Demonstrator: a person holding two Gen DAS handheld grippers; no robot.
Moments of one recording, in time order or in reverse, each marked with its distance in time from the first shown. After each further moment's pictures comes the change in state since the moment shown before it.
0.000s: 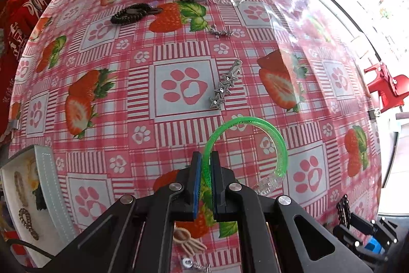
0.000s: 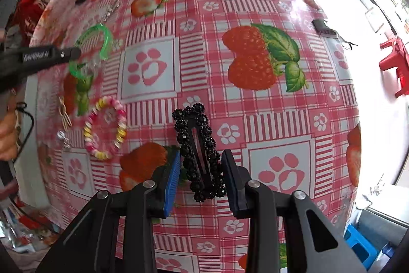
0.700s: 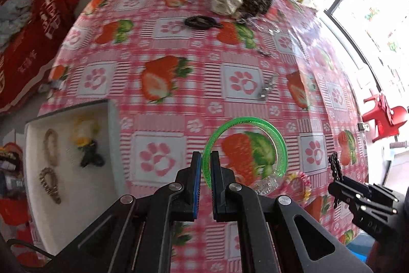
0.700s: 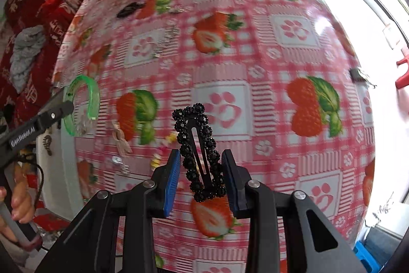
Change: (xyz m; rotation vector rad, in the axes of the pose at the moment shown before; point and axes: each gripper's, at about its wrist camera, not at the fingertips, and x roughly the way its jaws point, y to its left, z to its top) left arm -0.068 0.078 -0.049 -0.151 -0.087 0.002; right arm -0.024 0.066 0.026 -0.069 -0.063 0.113
